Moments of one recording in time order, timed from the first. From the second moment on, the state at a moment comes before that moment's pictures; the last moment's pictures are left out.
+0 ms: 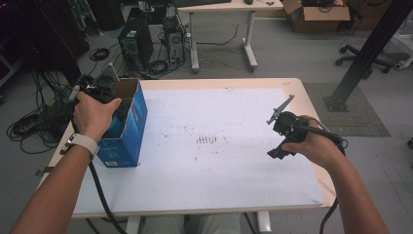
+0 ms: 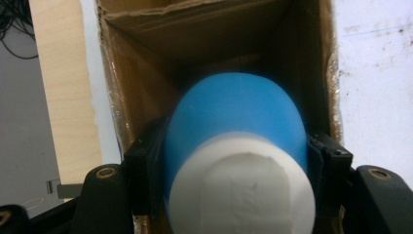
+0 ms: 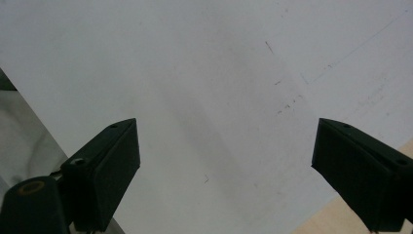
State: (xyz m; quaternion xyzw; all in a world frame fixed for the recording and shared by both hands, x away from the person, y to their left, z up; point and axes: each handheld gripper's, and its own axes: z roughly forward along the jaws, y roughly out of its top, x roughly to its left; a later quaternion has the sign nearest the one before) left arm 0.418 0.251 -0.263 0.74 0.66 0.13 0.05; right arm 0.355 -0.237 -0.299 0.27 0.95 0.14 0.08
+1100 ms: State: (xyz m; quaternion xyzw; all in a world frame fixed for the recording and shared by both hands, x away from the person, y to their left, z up) left arm 0.425 0.262 -0.279 0.74 0.66 0.11 0.06; right arm 0.356 -0.239 -0.306 0.28 0.95 0.13 0.08
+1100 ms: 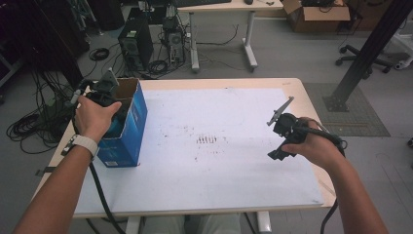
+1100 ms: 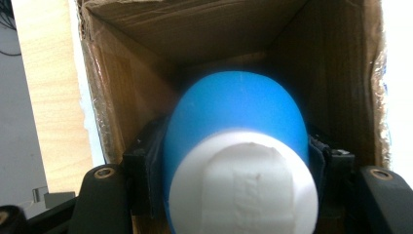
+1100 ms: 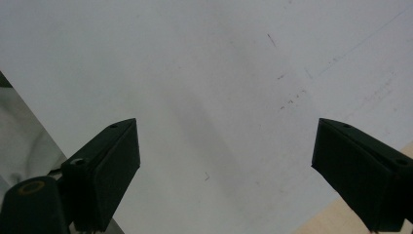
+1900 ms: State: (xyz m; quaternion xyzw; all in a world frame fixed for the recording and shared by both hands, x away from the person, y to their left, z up) left arm 0.421 0.261 -0.266 0.74 0.66 0.11 0.07; right arm 0.351 -0.238 -0.303 0.27 0.95 0.13 0.09
